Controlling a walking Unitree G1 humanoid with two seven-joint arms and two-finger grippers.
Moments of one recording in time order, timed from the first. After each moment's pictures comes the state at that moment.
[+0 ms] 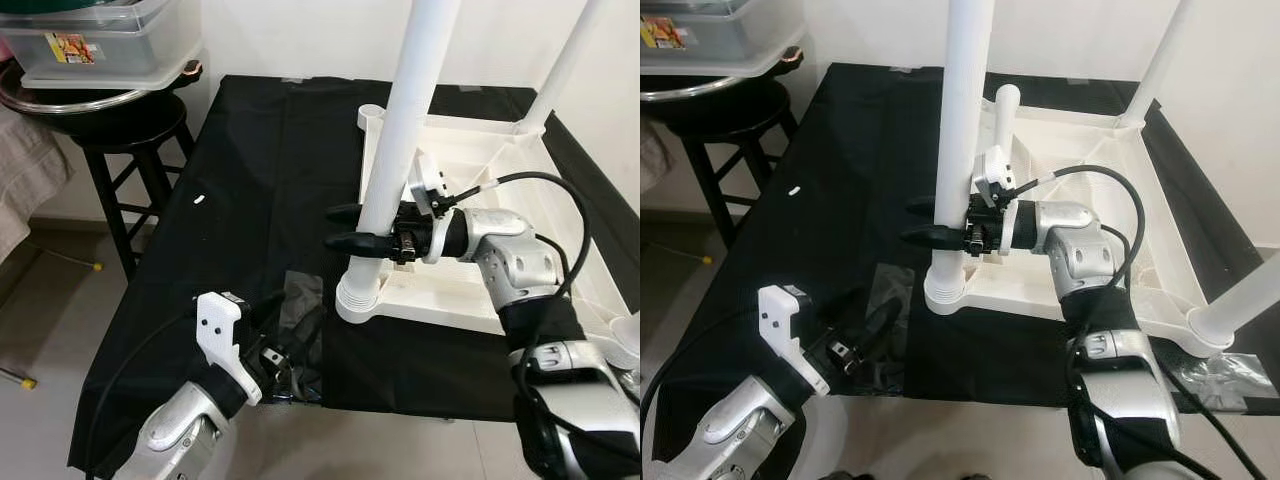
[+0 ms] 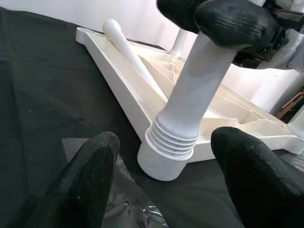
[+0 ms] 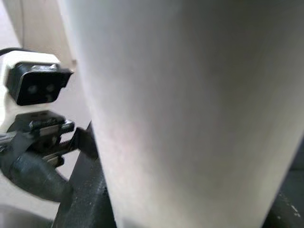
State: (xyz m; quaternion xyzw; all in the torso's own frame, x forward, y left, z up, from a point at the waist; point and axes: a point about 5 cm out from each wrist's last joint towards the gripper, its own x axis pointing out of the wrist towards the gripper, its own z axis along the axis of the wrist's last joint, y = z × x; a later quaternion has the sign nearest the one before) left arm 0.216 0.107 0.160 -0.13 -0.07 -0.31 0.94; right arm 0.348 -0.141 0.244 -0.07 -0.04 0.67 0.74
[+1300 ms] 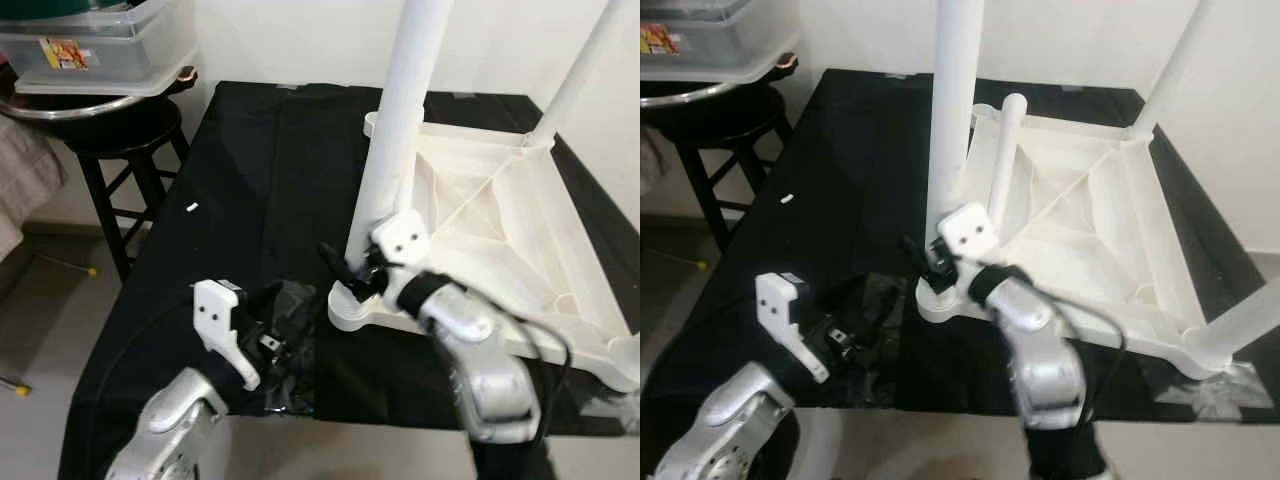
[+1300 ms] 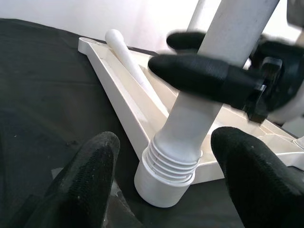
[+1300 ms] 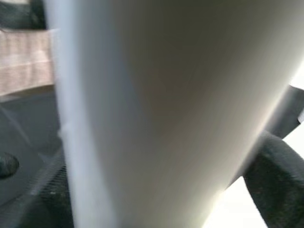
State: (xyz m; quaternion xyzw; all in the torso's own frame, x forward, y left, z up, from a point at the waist) left arm 0.228 0.107 0.163 -0.14 -0.08 -0.32 0.93; right arm 0.303 -0.114 0.218 -0.13 -0.07 0.33 0.93
